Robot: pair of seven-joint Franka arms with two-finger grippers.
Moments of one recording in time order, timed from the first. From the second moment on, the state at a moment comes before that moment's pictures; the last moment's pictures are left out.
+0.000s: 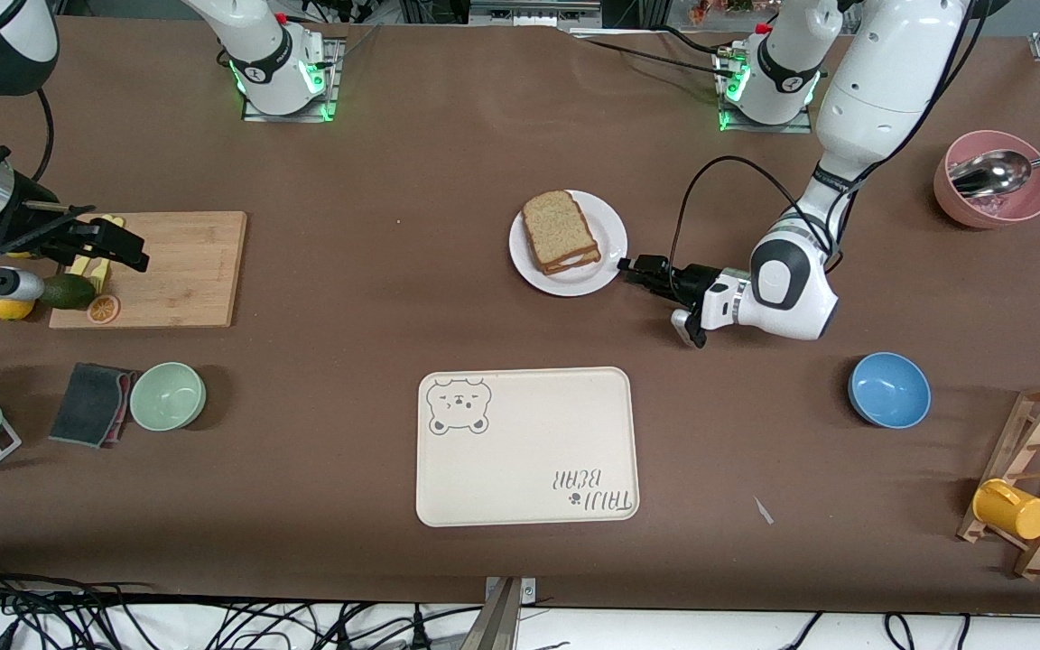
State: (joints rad) left arm -0.20 0.66 -0.03 -2.01 -1.14 1.87 0.96; right arm 0.03 0.12 0.01 -1.57 0.03 1.65 0.12
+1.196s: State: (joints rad) left arm -0.22 0.69 -0.04 -2.01 -1.18 1.90 1.01; right arm -0.06 0.11 0.12 -1.59 0.02 1.65 0.12
